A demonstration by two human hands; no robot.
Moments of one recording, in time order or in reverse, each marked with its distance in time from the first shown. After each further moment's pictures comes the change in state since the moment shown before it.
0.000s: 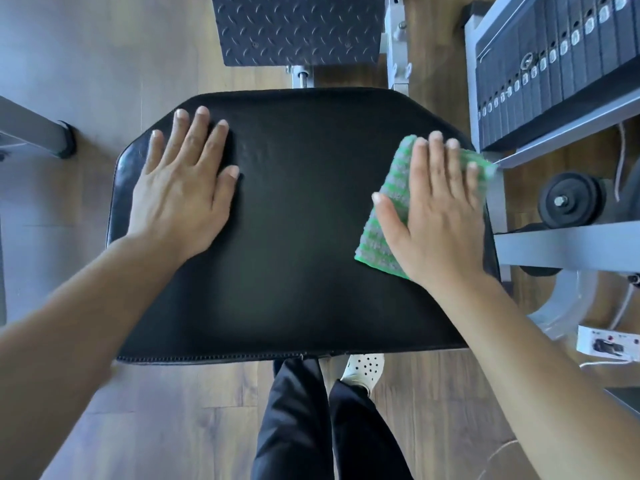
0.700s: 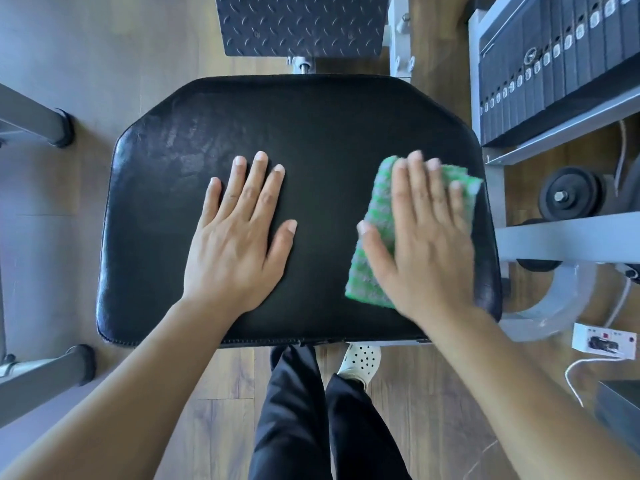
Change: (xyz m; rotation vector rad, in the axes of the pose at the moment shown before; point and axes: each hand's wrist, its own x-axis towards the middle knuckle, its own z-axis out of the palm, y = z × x) left_hand -0.060 0.059 0.020 -0.053 -0.016 0.037; right_hand -0.040 -0.009 -0.003 -0.003 -0.025 -0.081
